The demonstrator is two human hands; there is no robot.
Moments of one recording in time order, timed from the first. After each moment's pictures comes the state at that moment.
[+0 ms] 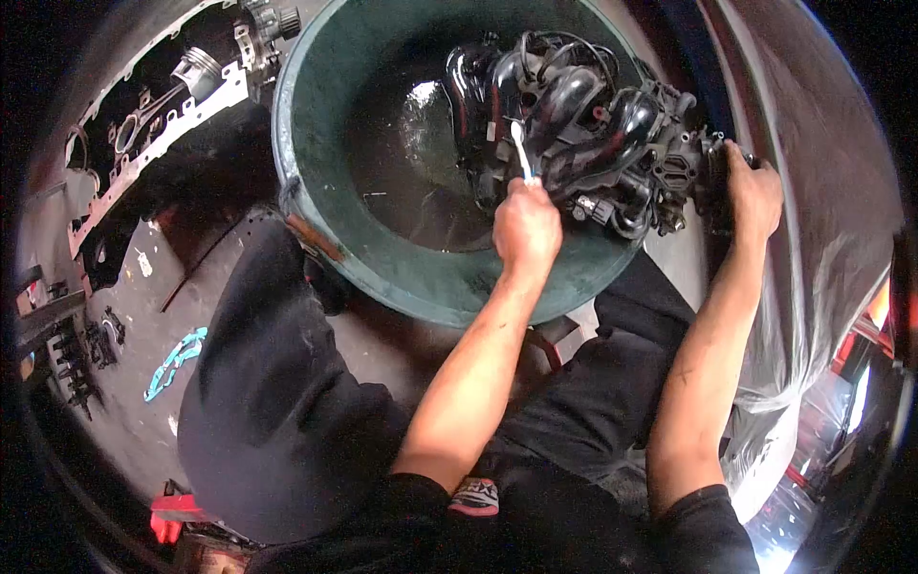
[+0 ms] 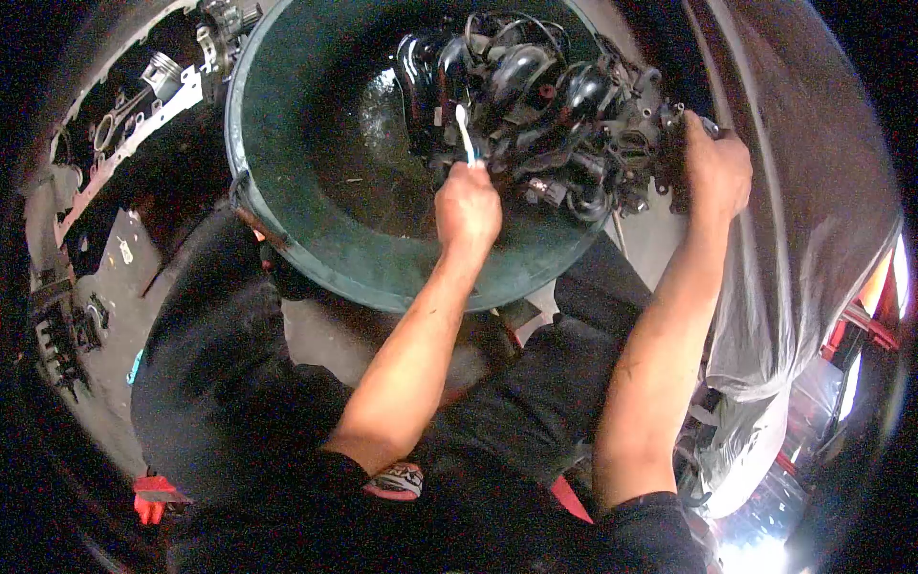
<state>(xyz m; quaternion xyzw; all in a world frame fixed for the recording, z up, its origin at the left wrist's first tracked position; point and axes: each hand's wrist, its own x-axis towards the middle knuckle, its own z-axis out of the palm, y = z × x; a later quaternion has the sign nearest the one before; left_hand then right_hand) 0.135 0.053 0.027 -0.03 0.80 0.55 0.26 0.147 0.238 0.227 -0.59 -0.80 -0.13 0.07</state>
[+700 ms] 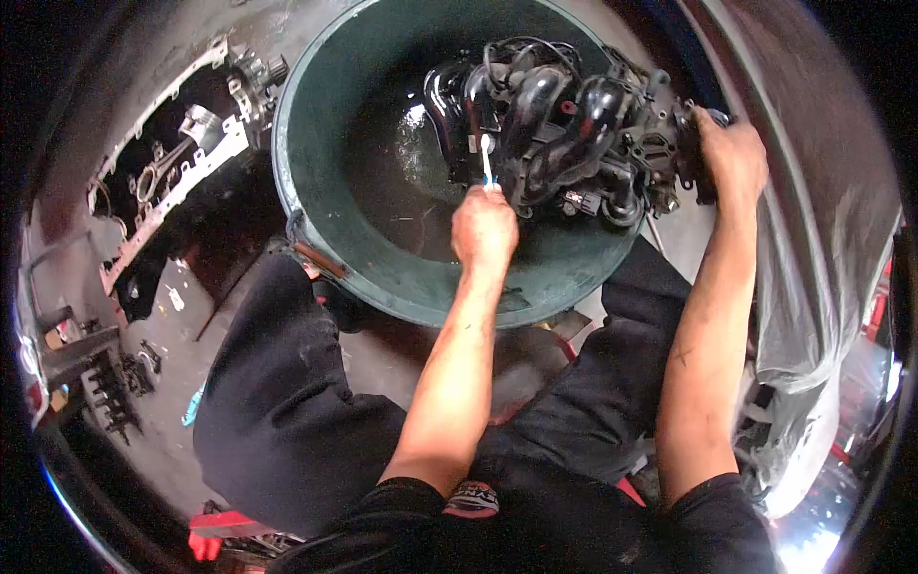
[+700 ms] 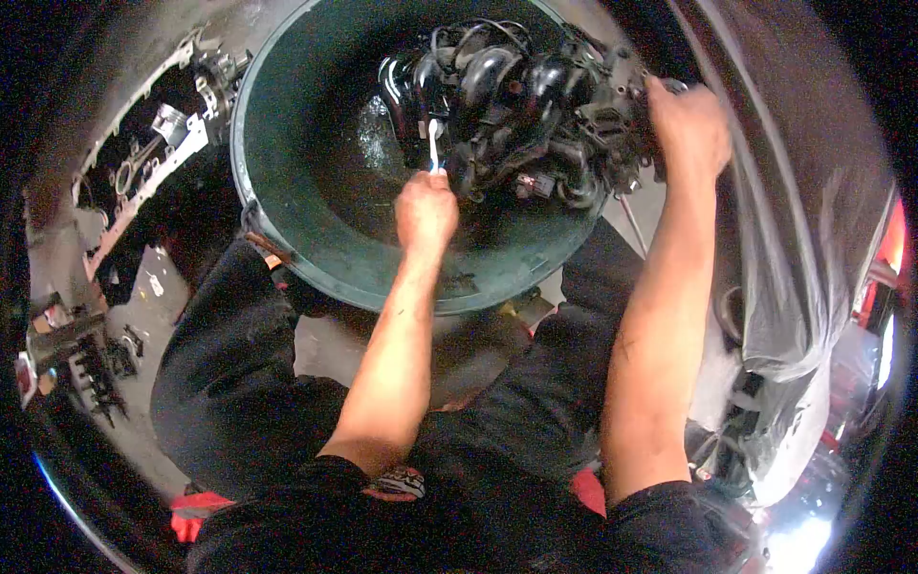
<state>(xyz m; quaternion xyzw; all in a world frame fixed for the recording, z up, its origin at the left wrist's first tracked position) 0.112 0.022 0.023 0.02 0.87 0.43 0.25 0.149 0.244 0.231 -0.59 -0.80 -0.11 0.03</state>
